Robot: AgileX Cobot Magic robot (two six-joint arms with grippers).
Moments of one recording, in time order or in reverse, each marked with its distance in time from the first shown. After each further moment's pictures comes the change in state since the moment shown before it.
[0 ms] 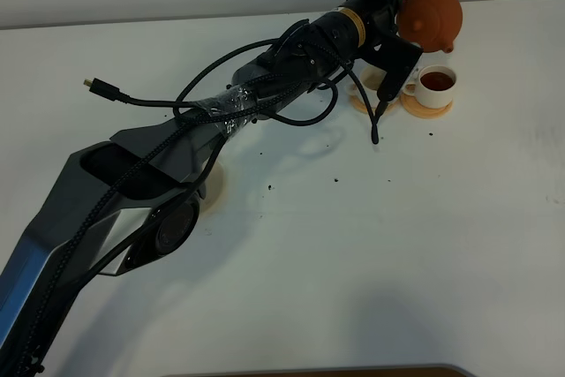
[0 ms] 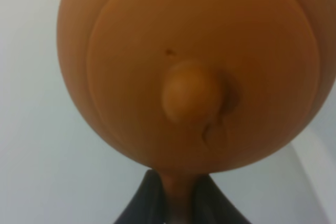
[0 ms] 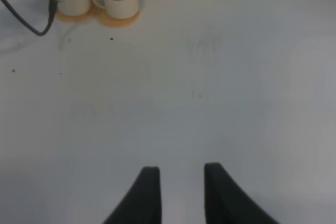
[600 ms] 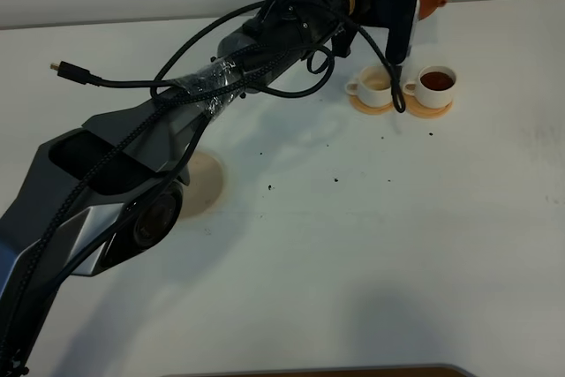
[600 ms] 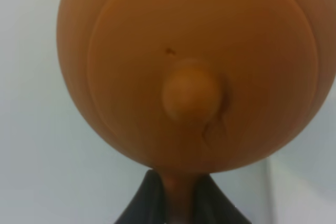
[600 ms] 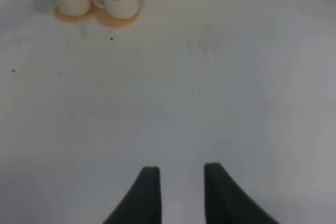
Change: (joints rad) left arm -0.006 -0.118 0.001 -0.027 0.314 -0.333; right arm 0.000 0.000 0.000 0.000 0.000 0.000
